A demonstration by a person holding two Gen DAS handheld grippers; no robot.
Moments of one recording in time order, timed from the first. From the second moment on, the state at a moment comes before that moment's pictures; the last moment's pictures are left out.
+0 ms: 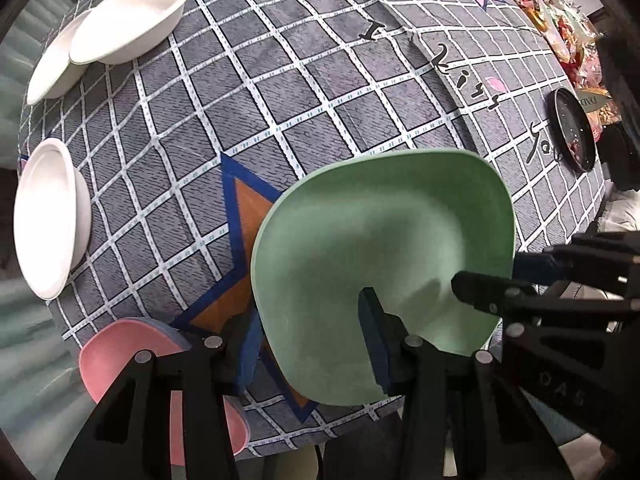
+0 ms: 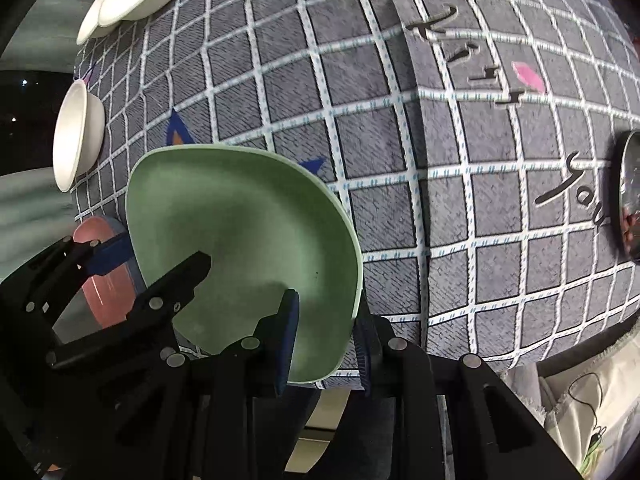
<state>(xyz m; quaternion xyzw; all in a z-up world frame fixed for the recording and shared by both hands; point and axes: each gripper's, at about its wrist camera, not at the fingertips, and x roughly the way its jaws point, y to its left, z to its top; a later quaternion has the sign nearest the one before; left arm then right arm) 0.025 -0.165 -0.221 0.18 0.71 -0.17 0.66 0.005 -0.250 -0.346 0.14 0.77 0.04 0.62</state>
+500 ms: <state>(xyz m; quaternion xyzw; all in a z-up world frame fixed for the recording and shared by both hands) 0.003 -0.112 -0.145 0.15 0.69 -0.18 0.69 -0.002 -0.260 -0.274 0.12 0.75 0.05 0.64</state>
